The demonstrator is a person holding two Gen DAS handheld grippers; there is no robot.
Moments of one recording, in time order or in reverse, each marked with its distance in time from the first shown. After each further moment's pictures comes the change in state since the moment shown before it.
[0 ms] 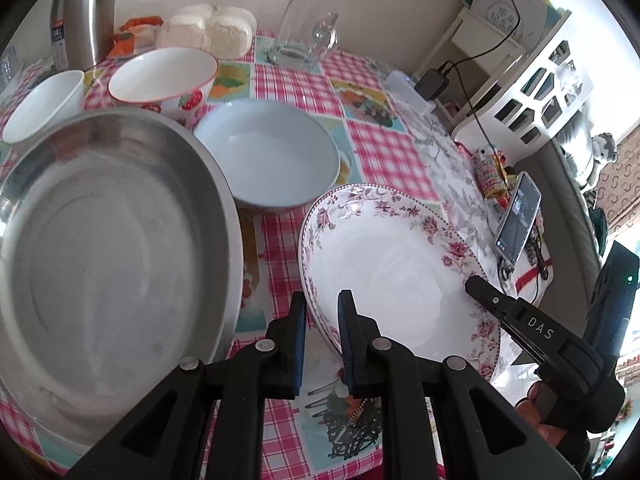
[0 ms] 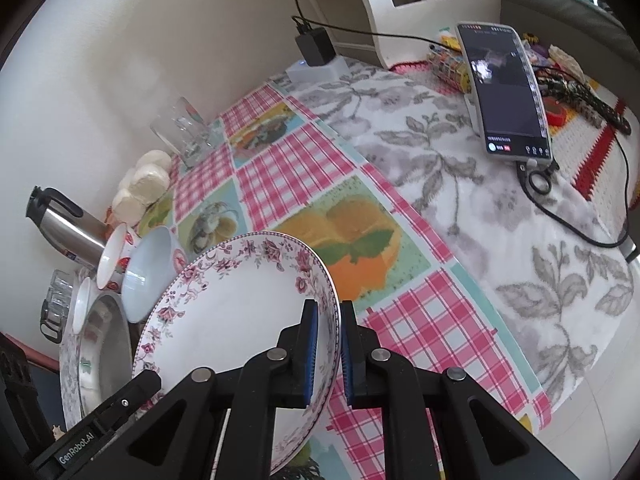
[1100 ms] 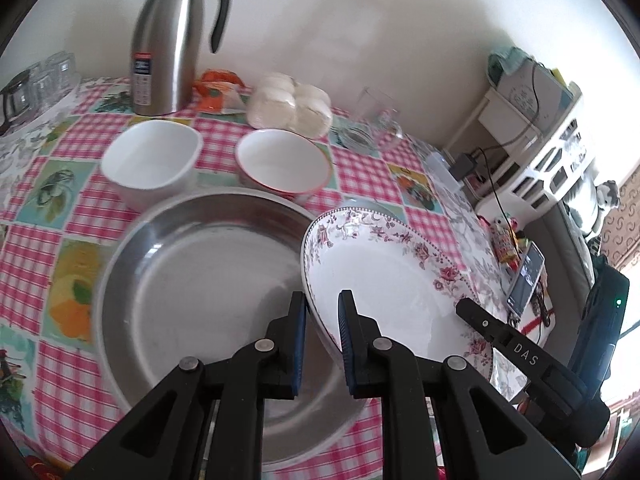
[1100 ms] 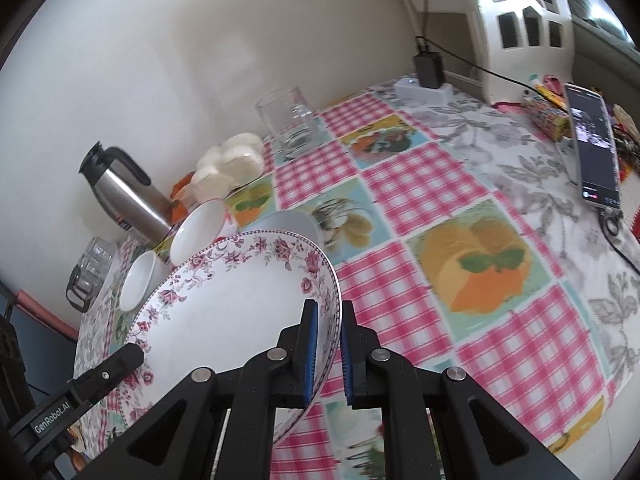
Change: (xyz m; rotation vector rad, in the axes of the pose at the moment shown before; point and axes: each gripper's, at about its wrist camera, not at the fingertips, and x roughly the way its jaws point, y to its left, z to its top) left arm -0.088 0.095 0.022 -0.075 -0.188 0.044; right arm -0.004 0.125 -0.027 -0.156 -0.040 0.113
